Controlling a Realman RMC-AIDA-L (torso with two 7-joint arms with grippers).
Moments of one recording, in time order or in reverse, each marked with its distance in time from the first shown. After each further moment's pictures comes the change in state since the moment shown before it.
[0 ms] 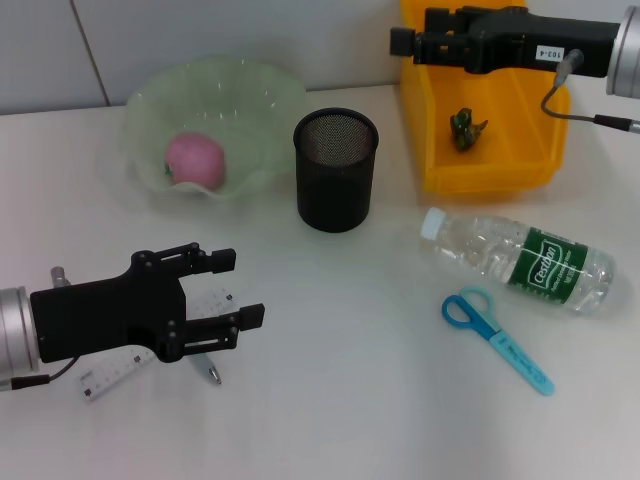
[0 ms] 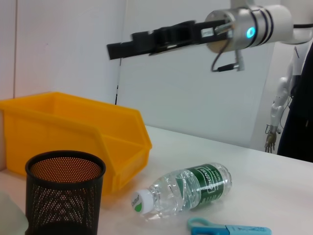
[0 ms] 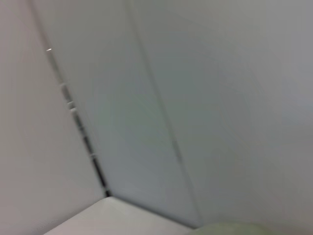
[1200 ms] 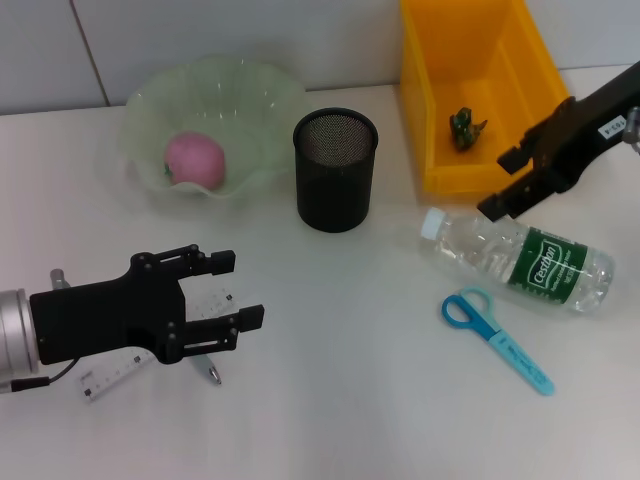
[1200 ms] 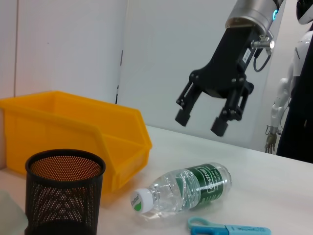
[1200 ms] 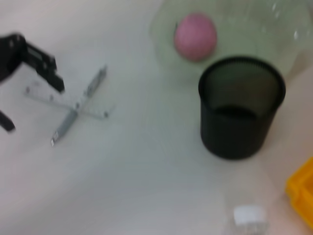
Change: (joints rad) left arm 0.004 -0.001 -0.001 0.000 0.000 0.001 -0.003; right arm 0.232 -0.072 -0.015 -0.244 -0.790 -0.522 0.258
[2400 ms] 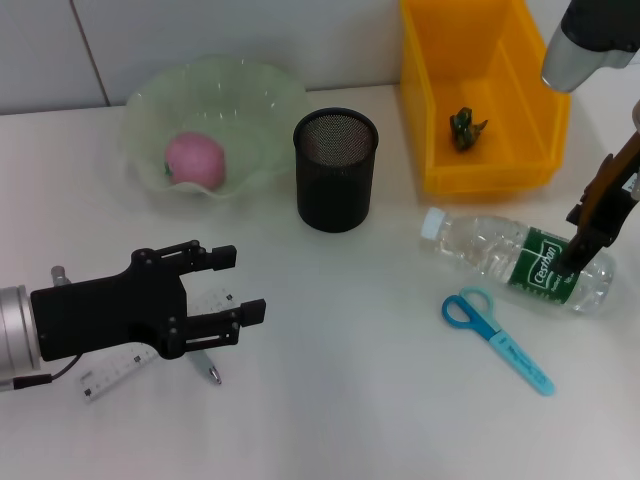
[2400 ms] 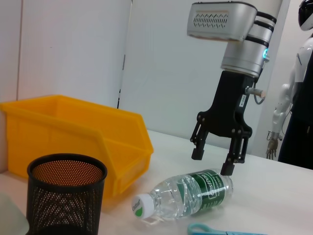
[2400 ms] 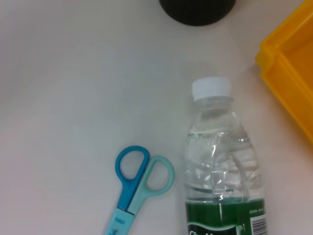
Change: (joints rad) left arm -0.002 -0.006 -0.013 0.000 0.000 0.004 -0.009; right arm 0.059 0.017 -0.128 0.175 -0.342 0.091 0.013
